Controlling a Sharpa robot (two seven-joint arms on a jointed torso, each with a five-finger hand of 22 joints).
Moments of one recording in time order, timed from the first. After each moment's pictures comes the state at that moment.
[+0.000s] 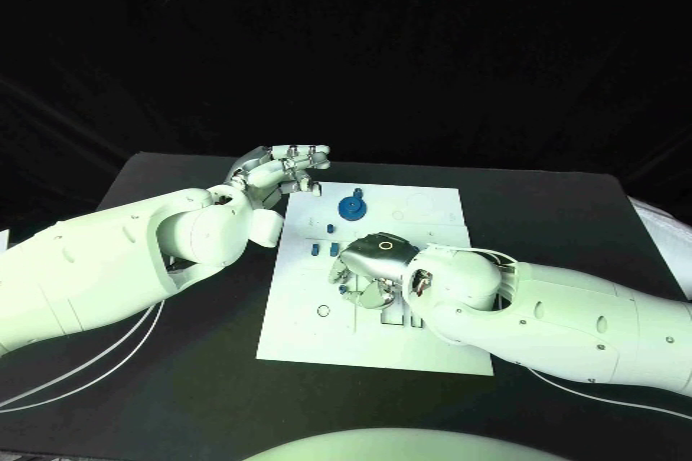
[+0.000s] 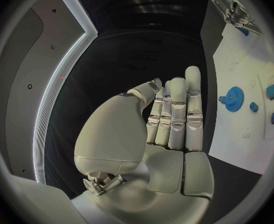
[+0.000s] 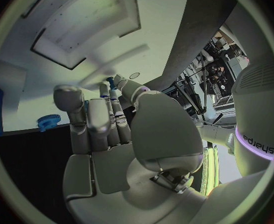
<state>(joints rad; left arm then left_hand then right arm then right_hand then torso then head) 1.20 -0.79 0.01 1.49 0.06 -0.24 0.30 1.36 -0.08 0.42 -0.03 0.14 1.01 0.18 0.13 0.09 1.08 0.10 0.34 0.15 1.18 0.02 1.01 0.52 0.17 1.20 0.11 0.49 0.90 1.06 -0.65 -0.04 1.65 -1.79 -0.17 -0.17 1.29 -0.12 0.46 -0.07 0.09 1.01 0.16 0.06 0.08 1.05 0.10 0.07 0.06 1.47 0.01 1.15 1.07 0.13 1.32 0.11 1.07 0.71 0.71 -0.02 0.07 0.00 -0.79</state>
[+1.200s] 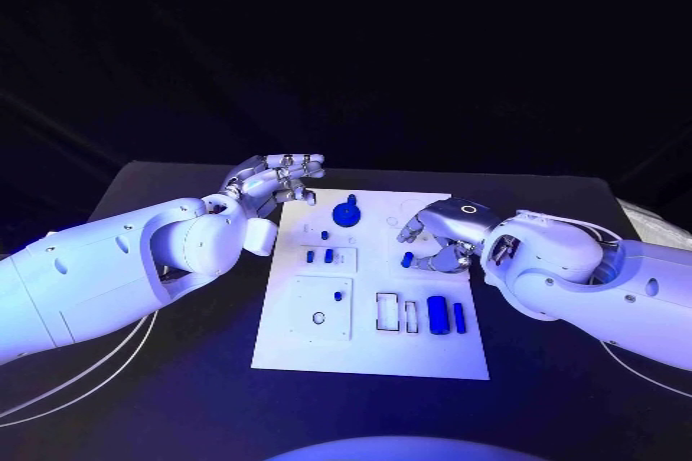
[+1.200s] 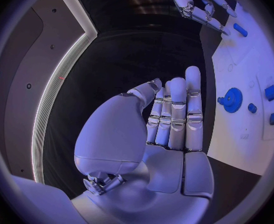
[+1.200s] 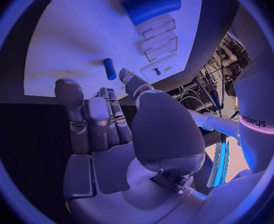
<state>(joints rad) 1.20 -0.79 0.01 1.49 0.06 -0.23 0.29 1.36 -0.08 0.43 -0.03 0.14 1.01 0.18 0.13 0.09 1.07 0.10 0.35 0.16 1.18 0.02 1.01 0.52 0.17 1.20 0.11 0.49 0.90 1.15 -0.95 -0.02 1.75 -1.75 -0.19 -0.21 1.30 -0.13 0.30 -0.07 0.16 0.99 0.13 0.07 0.07 0.96 0.08 0.14 0.06 1.47 0.01 1.11 1.01 0.13 1.31 0.11 1.04 0.67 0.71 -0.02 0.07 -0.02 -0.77</state>
